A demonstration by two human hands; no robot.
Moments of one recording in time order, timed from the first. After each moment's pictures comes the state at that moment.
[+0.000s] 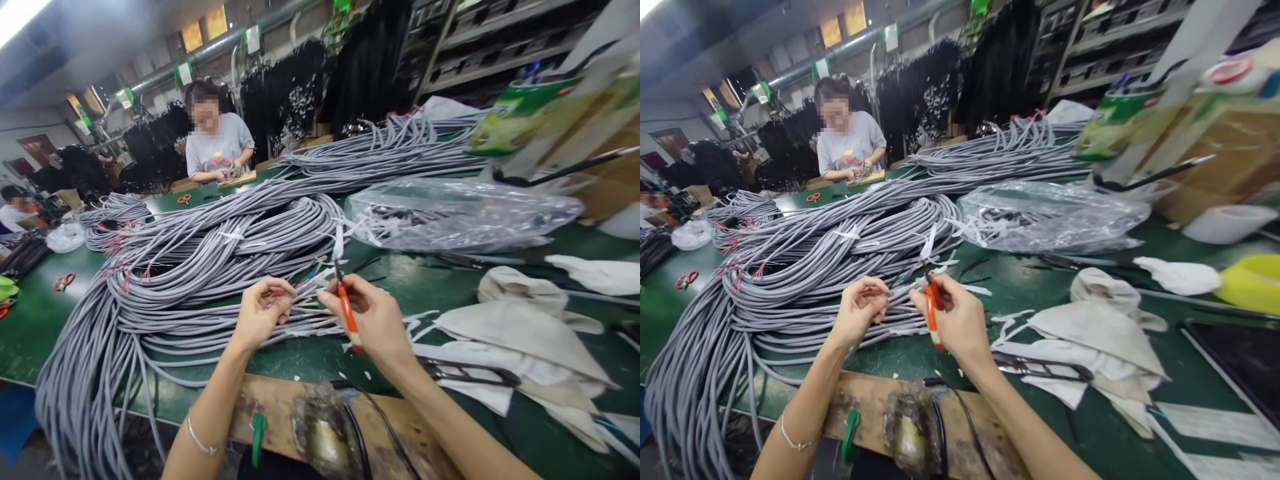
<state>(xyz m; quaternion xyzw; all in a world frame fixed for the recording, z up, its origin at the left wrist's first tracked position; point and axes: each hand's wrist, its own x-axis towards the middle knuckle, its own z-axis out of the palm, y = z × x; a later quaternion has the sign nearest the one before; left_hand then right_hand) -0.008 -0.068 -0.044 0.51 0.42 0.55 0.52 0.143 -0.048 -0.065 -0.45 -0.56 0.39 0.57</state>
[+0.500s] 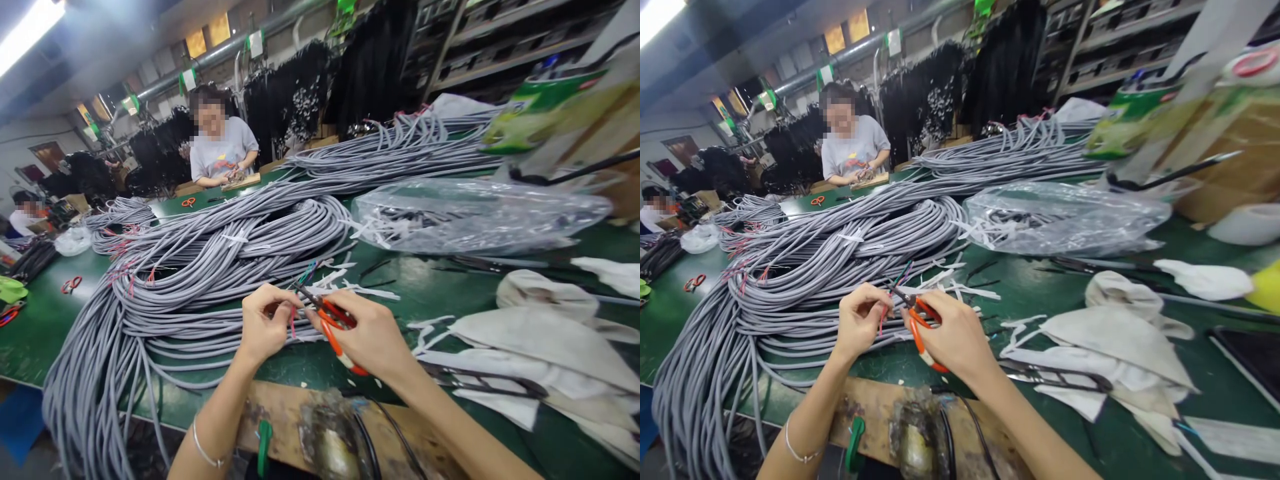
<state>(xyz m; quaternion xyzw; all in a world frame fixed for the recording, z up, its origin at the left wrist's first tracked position) -0.007 -0.075 -0.051 0.61 0.44 0.58 0.32 0.140 -0.051 -0.073 -0.43 -0.76 0.13 0.46</state>
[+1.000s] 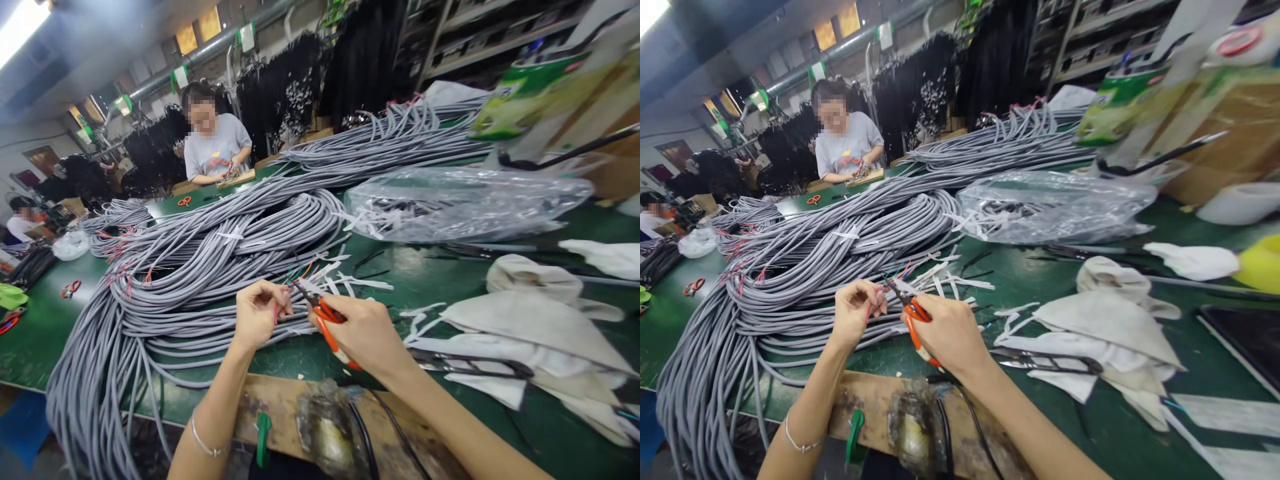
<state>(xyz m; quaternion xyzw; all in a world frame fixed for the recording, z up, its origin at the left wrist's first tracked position) -0.006 -0.064 -0.055 0.53 0.37 0.62 0.45 0.142 -0.057 -0.073 -0.47 -0.77 0.11 0.42</state>
